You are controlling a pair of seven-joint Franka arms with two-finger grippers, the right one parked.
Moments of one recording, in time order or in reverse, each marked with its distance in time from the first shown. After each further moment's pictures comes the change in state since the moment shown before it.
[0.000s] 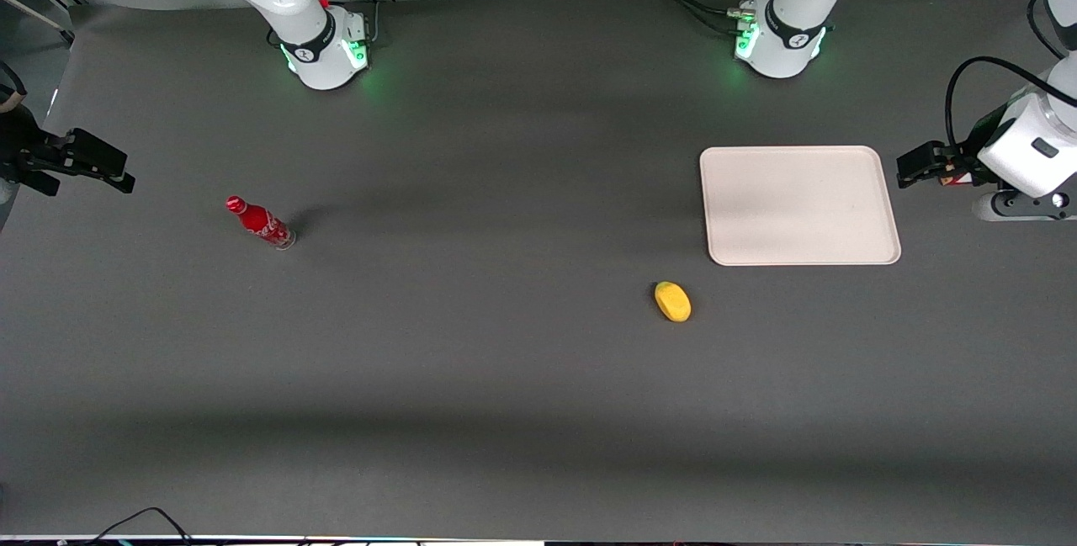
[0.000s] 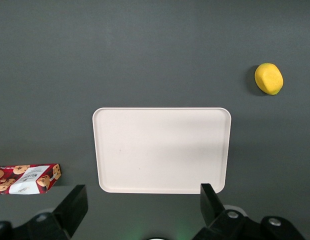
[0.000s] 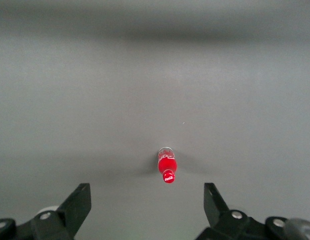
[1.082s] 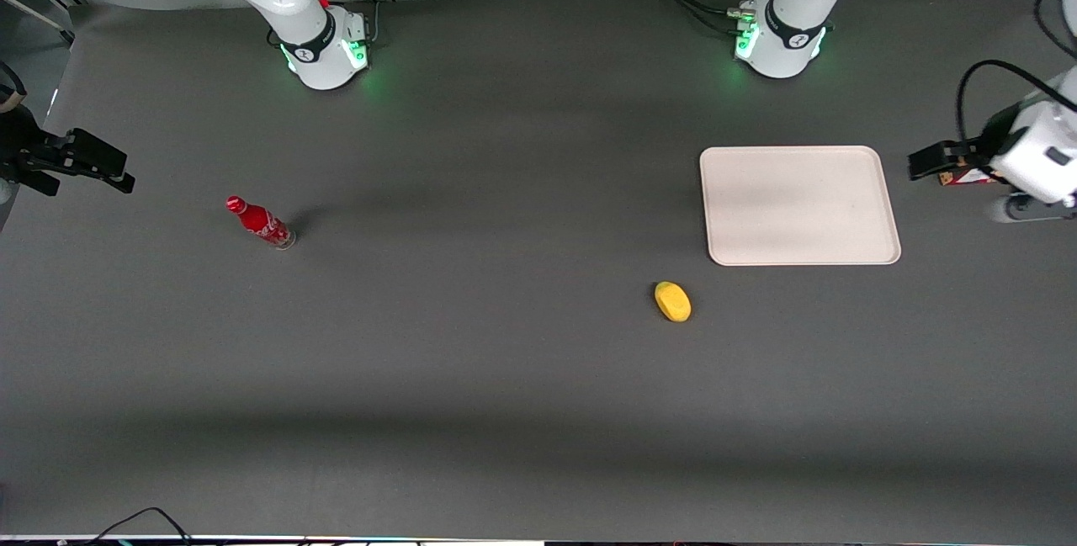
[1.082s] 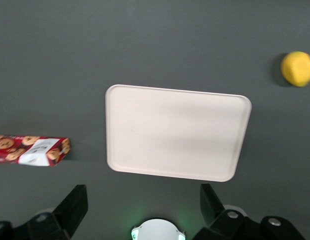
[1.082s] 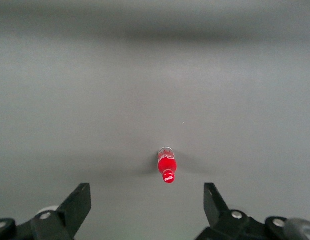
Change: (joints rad) arm 0.004 0.019 0.041 0.015 0.028 -0.085 -0.041
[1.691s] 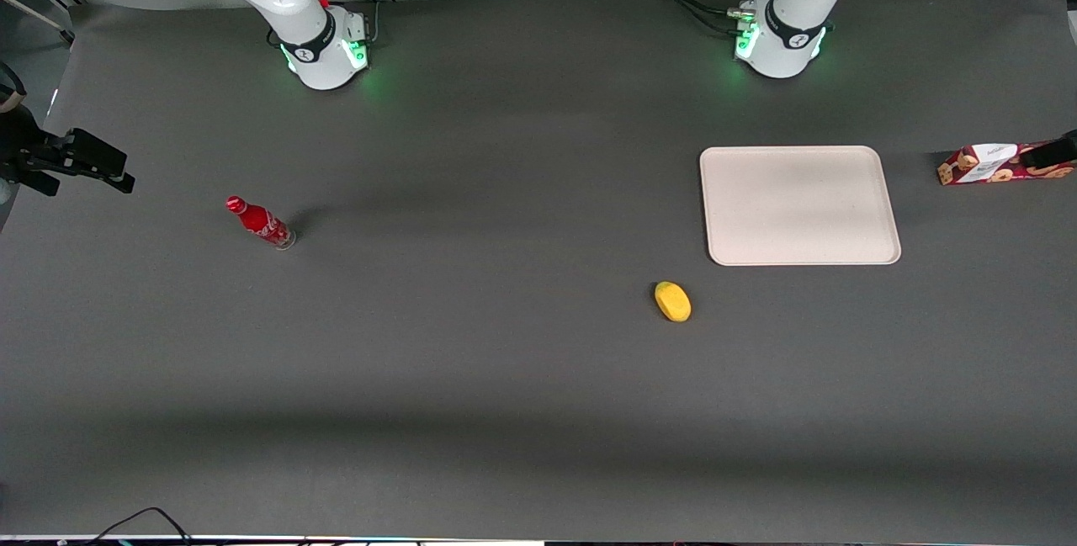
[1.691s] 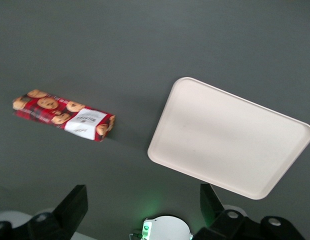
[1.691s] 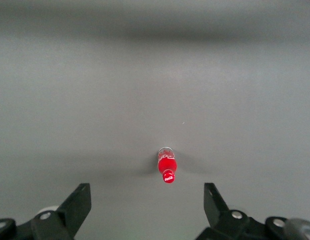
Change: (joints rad) arm 0.089 0.011 0.202 -0.001 0.049 -0.014 0.000
